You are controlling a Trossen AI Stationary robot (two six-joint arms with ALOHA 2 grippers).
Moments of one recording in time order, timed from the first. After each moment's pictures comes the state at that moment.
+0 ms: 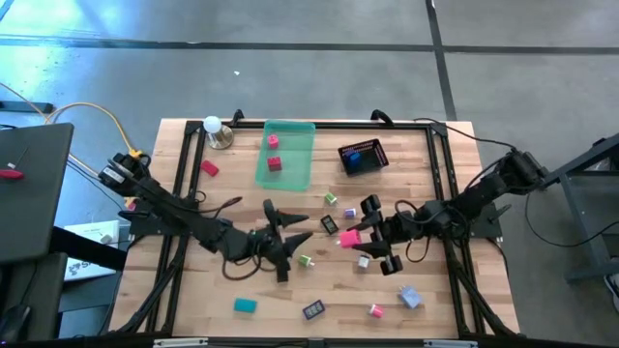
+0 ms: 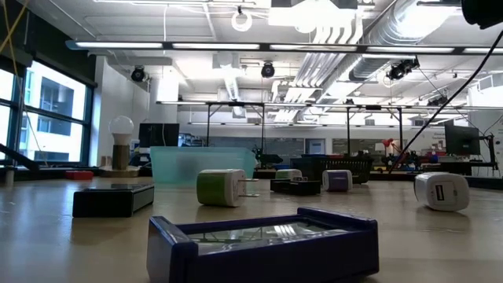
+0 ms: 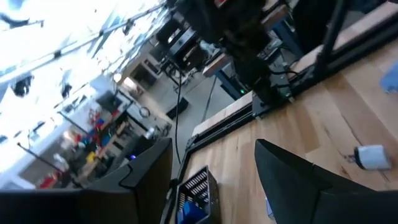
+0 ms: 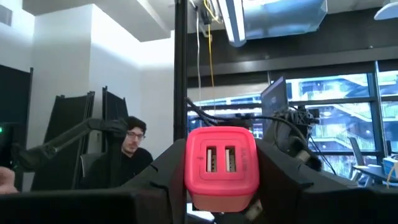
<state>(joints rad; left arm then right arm) -0.51 1.49 0.91 0.64 -0.86 0.72 0.43 1.40 0.56 1.37 0.13 -0.05</state>
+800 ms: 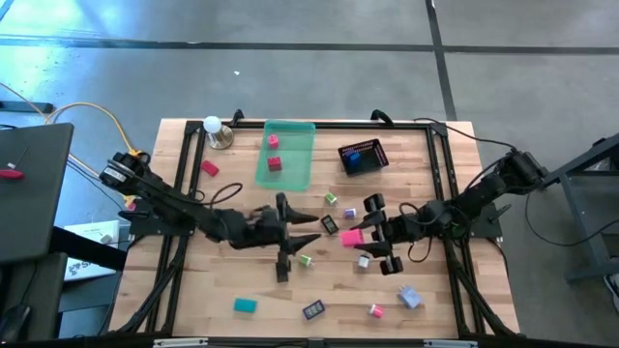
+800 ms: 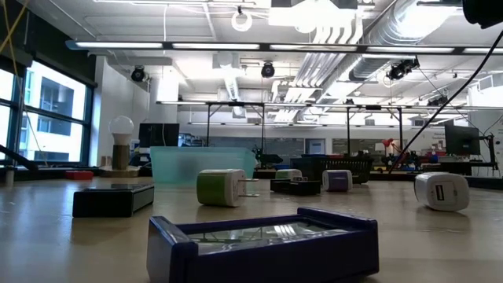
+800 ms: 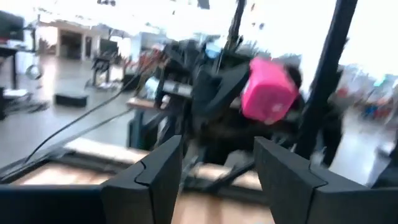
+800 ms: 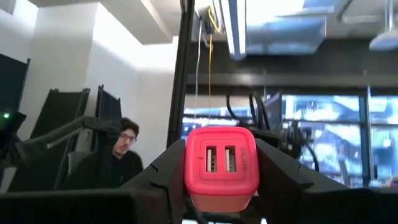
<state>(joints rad) -0.41 1.49 0.91 0.87 -0.53 -0.08 0.43 1.40 0.56 1.40 0.12 -0.16</state>
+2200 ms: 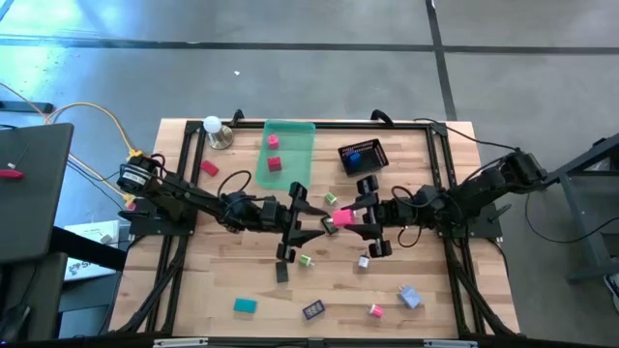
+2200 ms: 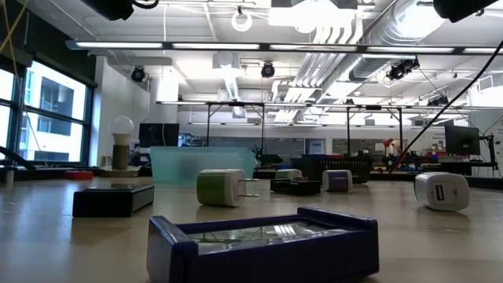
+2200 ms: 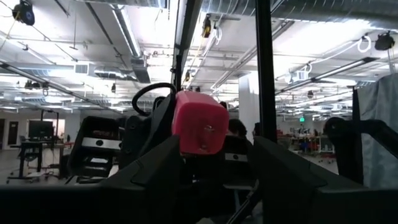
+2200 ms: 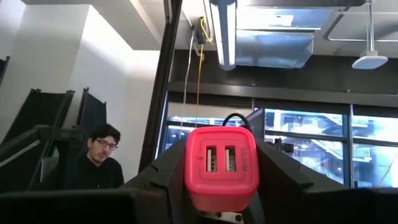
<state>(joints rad) -0.26 1.63 0.91 1.31 -0.08 0.05 0.28 1.41 0.66 1.33 0.02 -0.15</state>
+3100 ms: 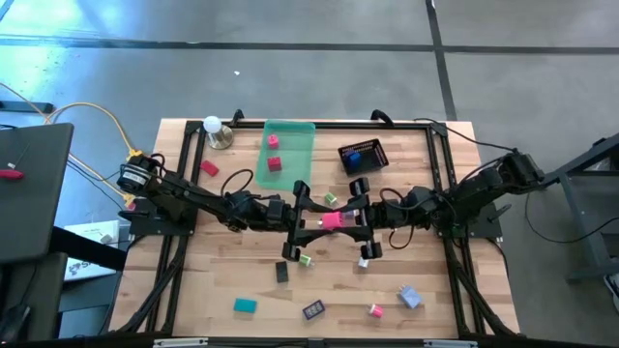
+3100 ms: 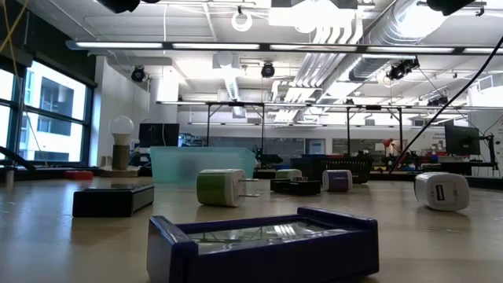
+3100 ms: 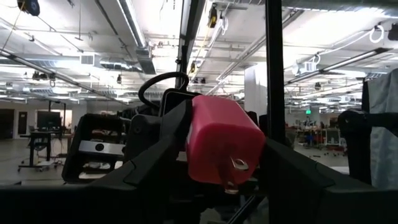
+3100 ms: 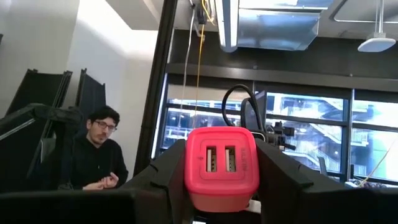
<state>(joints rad) -0.25 1.63 0.96 1.22 -0.11 0.05 0.28 1.43 0.73 1.22 0.03 -0.16</state>
